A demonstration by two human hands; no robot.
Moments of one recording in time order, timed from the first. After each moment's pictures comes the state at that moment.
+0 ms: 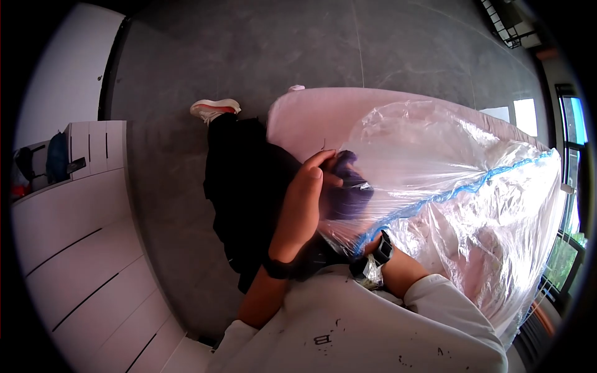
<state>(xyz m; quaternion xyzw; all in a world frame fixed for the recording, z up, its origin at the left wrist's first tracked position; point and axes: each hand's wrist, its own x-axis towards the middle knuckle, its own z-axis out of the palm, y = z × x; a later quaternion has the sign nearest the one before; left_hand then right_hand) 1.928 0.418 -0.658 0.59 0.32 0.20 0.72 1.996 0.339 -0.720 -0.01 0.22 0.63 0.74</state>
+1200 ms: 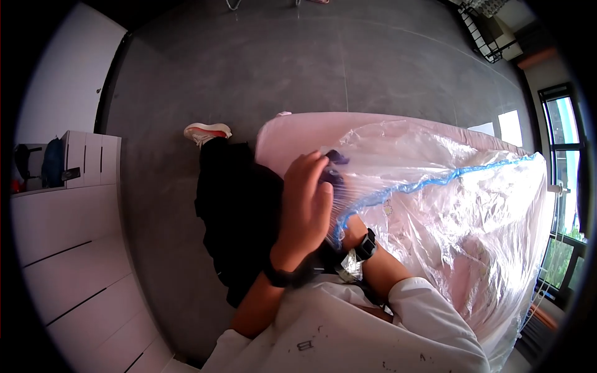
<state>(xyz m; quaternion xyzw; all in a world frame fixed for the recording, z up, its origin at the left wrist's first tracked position) 1.948 0.402 -0.661 0.82 0.25 0.28 0.43 2.025 0.296 -0.771 -0.35 -0.12 0.58 0.73</state>
